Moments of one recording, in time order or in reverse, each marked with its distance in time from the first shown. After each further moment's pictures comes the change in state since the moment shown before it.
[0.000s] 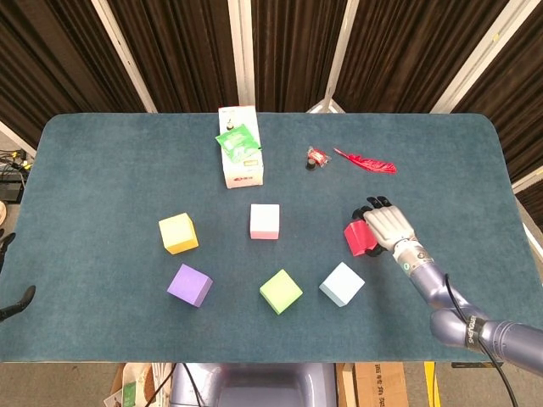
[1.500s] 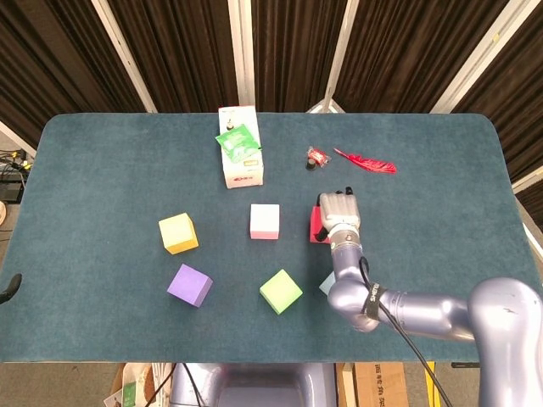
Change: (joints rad) left arm -0.014 -0.005 -0.043 0.076 -0.014 0.014 -0.043; right arm 0.436 -0.247 0.158 -0.032 1.013 0.403 -0.531
